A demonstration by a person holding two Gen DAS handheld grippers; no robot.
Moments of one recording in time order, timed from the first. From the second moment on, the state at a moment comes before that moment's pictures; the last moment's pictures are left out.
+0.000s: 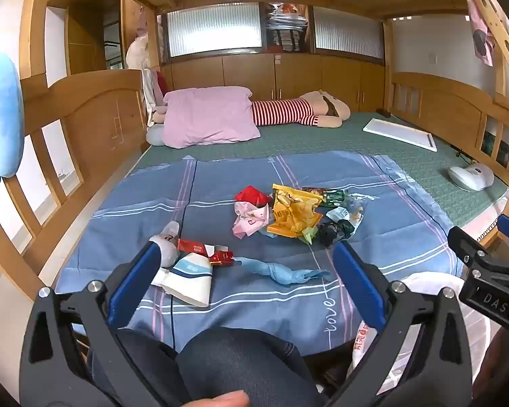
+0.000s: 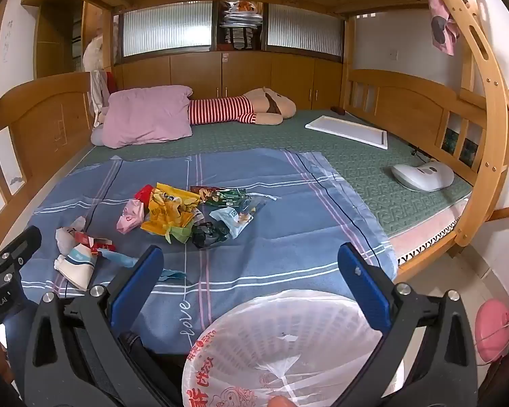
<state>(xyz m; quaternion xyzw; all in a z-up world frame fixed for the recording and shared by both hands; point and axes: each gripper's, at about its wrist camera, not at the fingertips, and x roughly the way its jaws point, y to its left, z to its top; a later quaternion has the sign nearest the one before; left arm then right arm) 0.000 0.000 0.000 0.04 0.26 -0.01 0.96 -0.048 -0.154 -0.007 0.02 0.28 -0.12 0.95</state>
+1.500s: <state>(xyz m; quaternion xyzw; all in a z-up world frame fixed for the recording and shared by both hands) -0.001 0.001 0.002 0.05 0.27 -0.01 0.96 -0.052 -0.150 -0.003 0.03 0.27 -0.10 0.96</state>
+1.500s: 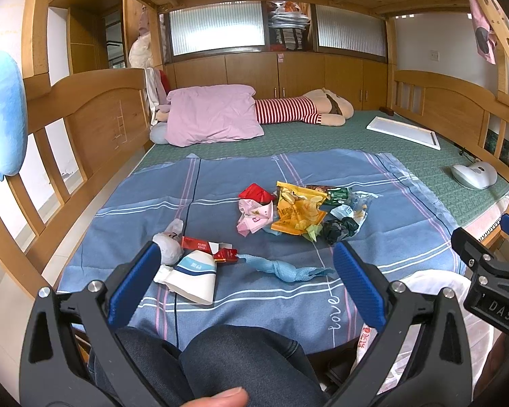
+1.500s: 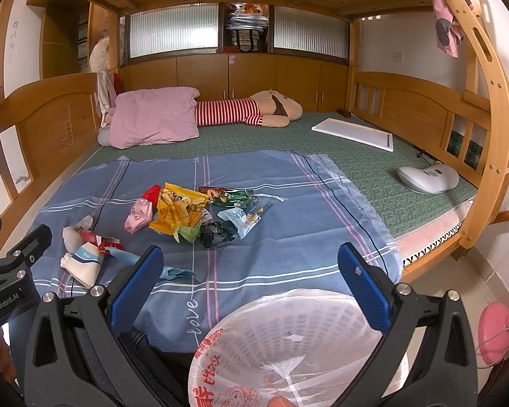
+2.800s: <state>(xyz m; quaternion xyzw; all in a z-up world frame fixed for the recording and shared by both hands) -0.002 0.002 0.003 0.05 0.27 -0.01 0.96 -0.051 -0.149 -0.004 0.03 0.27 -0.10 0.96</state>
